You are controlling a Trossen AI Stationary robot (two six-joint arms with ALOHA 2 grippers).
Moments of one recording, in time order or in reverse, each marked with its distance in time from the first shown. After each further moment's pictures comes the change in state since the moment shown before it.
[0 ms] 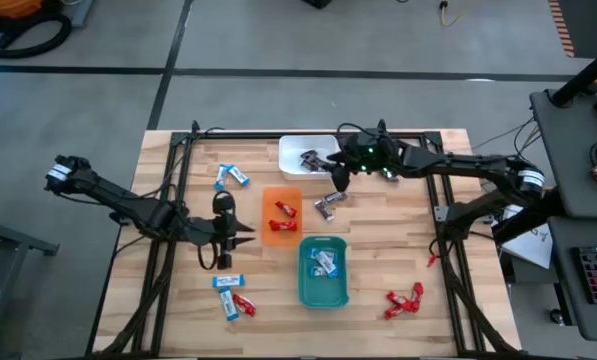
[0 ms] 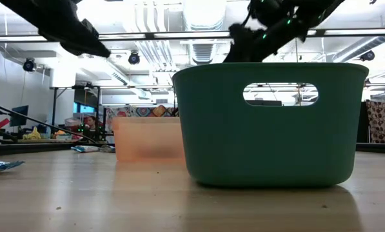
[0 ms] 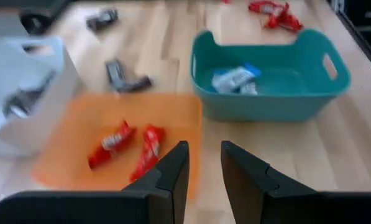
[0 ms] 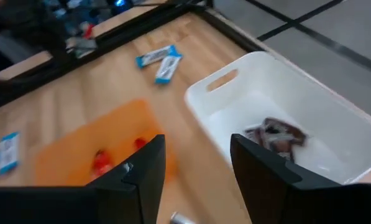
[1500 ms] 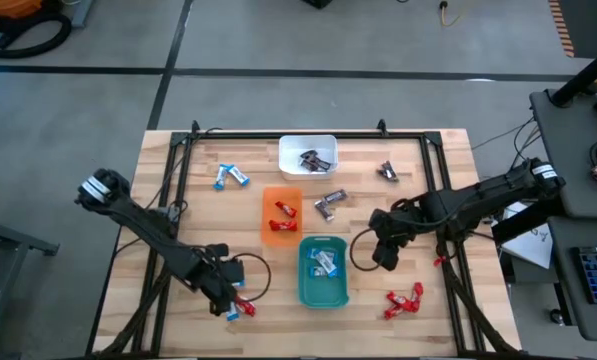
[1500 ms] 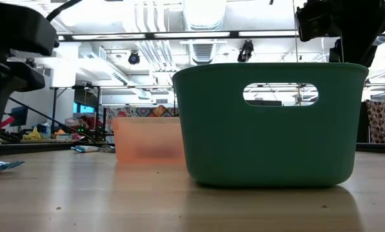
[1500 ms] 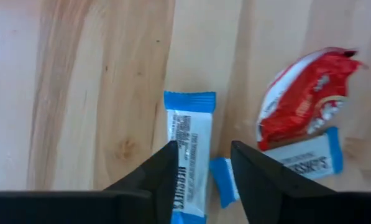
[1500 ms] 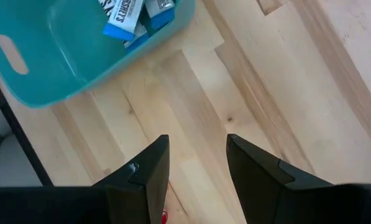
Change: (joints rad) left arm -0.295 0.551 0.235 -0.416 0.254 -0.599; right arm 0.644 -0.165 0.000 -0.855 -0.008 0.587
